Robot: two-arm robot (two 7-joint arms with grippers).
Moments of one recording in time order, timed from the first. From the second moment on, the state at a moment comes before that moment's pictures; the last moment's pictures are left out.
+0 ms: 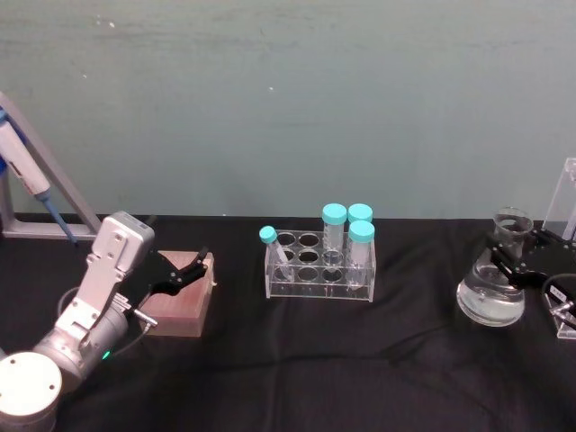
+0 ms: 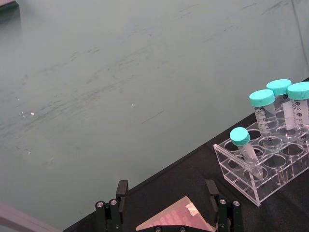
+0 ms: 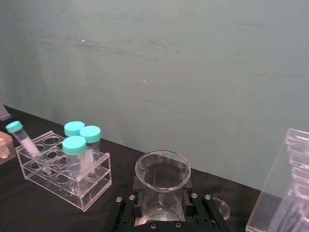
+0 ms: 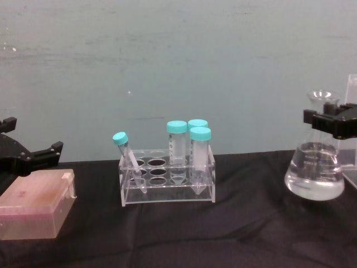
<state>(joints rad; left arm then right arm) -0.20 0.60 0.45 -1.41 -0.25 -0.12 0.03 0.27 0.41 -0.23 -1.39 0.35 0.04 0.34</state>
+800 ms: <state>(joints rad) -0.20 0.60 0.45 -1.41 -0.25 -0.12 0.03 0.25 0.40 -0.19 -1.38 0.33 0.07 0.32</state>
